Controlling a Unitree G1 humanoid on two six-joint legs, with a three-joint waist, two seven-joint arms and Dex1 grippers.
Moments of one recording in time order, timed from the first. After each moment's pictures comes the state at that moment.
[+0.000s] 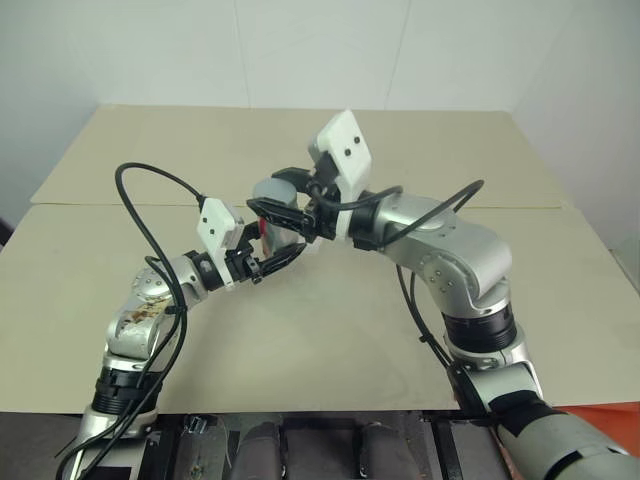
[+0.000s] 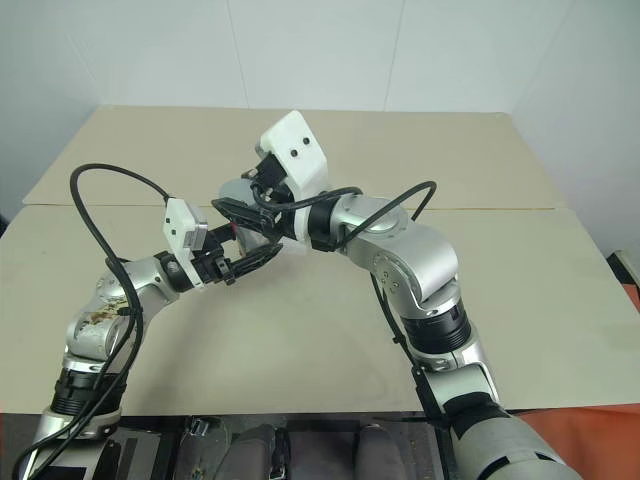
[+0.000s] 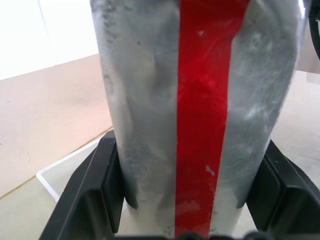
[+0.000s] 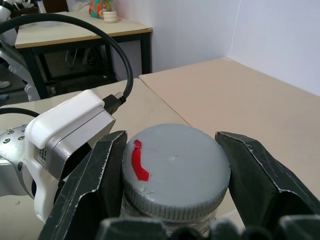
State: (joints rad) left arm -0.39 0.50 0.04 -0.18 -0.47 0.38 -0.80; right arm -0.89 -0.21 0.20 -0.30 0.49 0.90 0.44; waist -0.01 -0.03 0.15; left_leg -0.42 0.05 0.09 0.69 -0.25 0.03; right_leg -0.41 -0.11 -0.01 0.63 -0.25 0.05
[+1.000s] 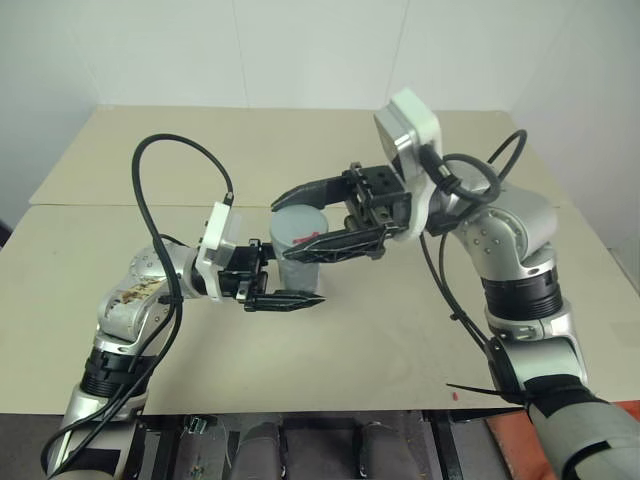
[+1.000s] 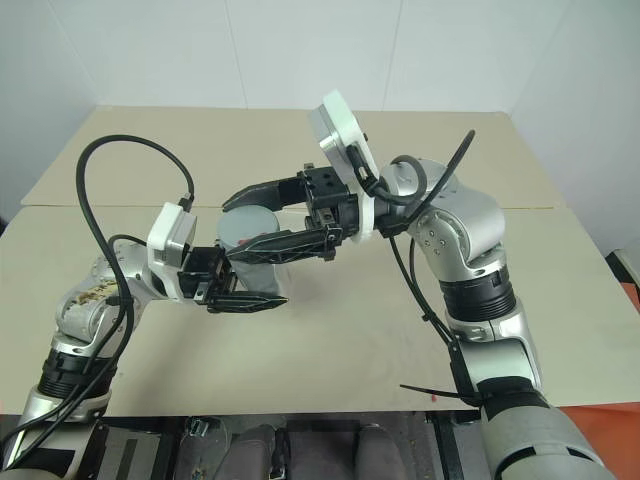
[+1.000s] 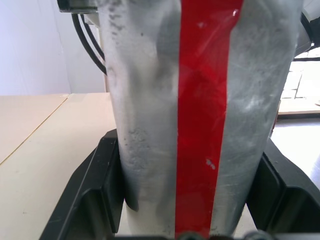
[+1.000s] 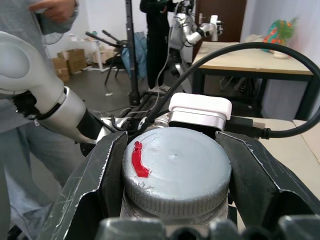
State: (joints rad) left arm -0.48 0.58 -0.02 -0.18 -0.68 0.39 -1.32; right arm -0.98 -0.40 0.15 -0.09 0.72 0.69 1.27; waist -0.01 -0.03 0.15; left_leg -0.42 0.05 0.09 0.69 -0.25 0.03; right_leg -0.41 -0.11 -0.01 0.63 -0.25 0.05
